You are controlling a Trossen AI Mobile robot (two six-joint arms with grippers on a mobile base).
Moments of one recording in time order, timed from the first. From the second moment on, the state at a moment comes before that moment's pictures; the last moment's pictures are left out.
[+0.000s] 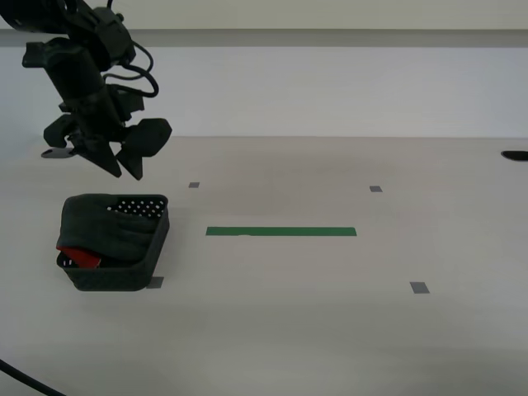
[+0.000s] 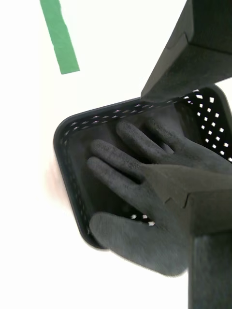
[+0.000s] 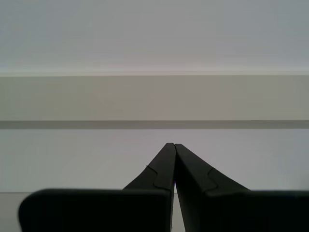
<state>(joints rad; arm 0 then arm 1) 0.00 1.05 0.52 0.52 0.00 0.00 -0.21 1.89 0.97 -0.40 0.07 0.04</state>
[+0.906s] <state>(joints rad) 0.00 1.05 0.52 0.52 0.00 0.00 -0.21 1.84 0.97 -0.42 0.07 0.01</state>
